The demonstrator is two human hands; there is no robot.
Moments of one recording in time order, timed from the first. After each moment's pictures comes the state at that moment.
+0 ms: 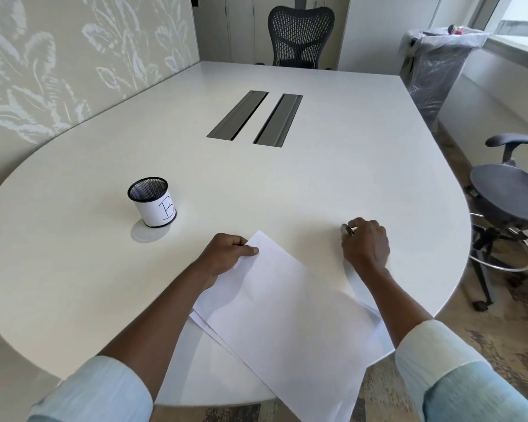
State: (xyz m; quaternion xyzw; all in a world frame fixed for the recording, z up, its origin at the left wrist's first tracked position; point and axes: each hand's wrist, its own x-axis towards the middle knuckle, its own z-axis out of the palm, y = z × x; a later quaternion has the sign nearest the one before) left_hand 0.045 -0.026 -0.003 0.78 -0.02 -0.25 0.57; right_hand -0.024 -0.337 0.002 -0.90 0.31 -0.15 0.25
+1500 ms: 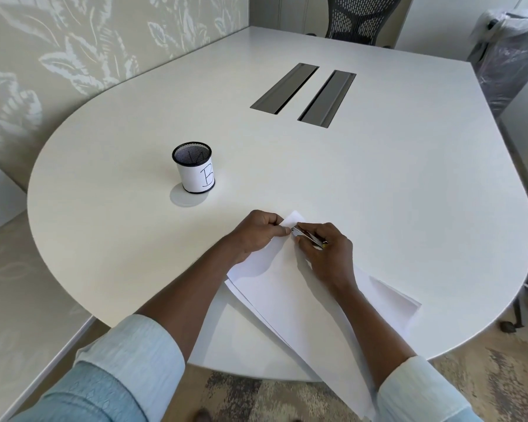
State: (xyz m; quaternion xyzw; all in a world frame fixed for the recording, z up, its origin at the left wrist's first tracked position) left_hand 0.045 -0.021 -0.012 0.78 -0.05 -0.23 0.59; right_hand -0.038 -0.206 -0.029 -0.83 0.04 -0.15 0.54
